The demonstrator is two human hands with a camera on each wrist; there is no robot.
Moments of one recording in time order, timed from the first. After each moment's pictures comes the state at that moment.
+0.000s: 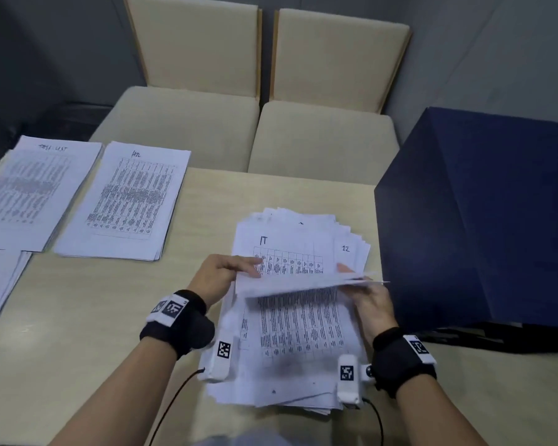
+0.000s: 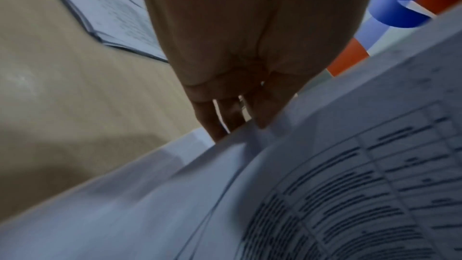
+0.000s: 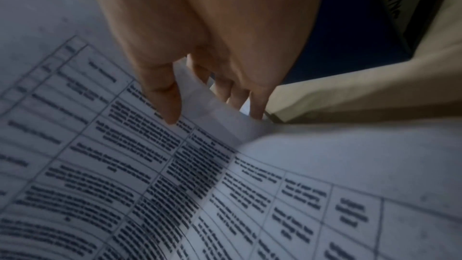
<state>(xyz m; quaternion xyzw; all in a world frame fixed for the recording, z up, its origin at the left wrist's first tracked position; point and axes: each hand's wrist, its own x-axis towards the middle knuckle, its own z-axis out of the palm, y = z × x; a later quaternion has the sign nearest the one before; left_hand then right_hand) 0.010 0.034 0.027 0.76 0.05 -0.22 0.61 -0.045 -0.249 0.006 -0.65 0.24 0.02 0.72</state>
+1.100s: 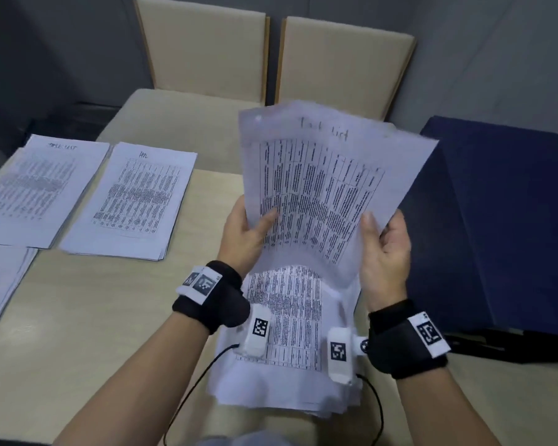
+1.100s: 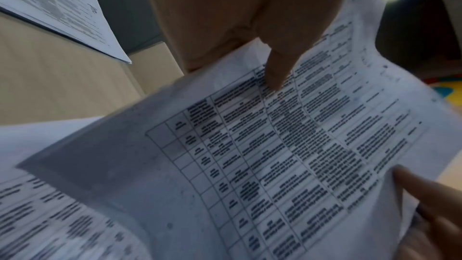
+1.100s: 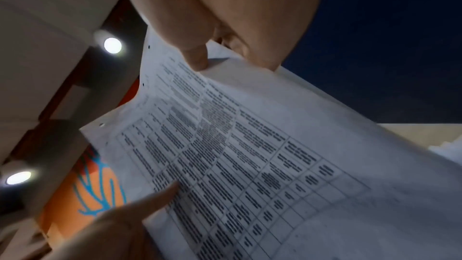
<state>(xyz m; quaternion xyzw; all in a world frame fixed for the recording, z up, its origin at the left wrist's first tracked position) 0.040 -0.013 0.085 0.67 0.00 -0.01 0.74 -0.015 -0.204 0.127 -0.69 0.09 -0.21 0.69</state>
